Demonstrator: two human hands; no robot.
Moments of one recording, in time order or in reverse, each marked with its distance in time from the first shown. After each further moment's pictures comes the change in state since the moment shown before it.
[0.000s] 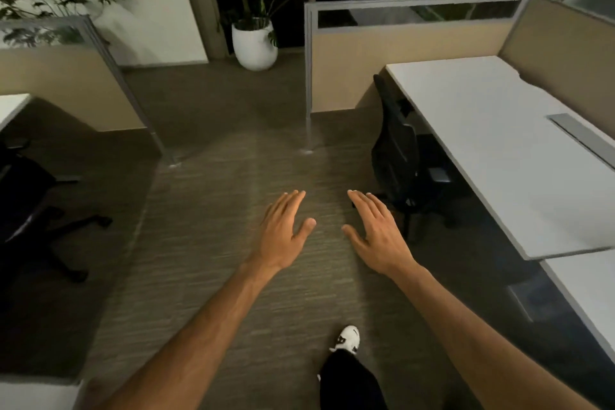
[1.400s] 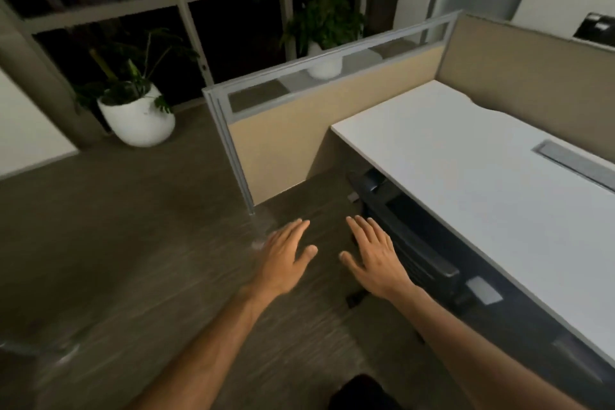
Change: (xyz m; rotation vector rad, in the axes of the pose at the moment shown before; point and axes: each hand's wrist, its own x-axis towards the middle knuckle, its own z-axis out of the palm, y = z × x) left_hand 0.730 -0.184 0.068 -0.037 -0.372 0.282; right_hand 0.605 0.258 0.032 -0.059 0.055 0.478
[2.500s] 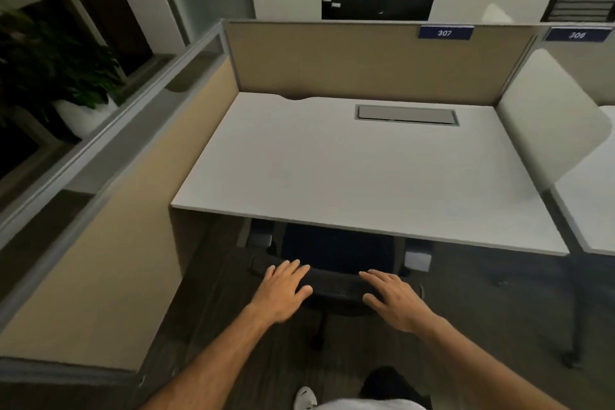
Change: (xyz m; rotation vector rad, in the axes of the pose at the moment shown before) left_hand 0.344 0.020 0.137 0.406 -0.732 0.669; right_hand 0.044 0.153 0.007 0.065 0.012 0.843
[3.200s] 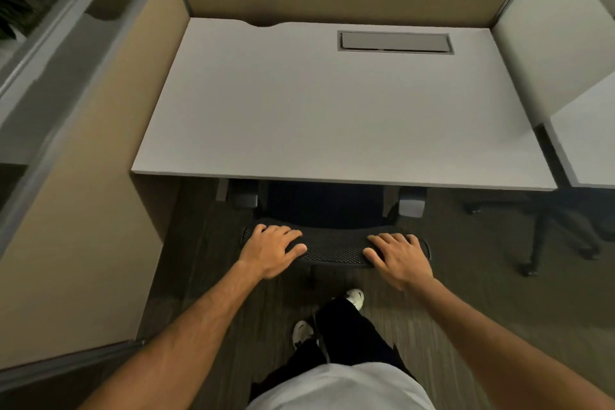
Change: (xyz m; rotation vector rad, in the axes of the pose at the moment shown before) left_hand 0.062 -0.061 0.007 0.160 -0.082 0.200; right_hand 0.037 0.000 0.033 -0.218 0.066 0.220
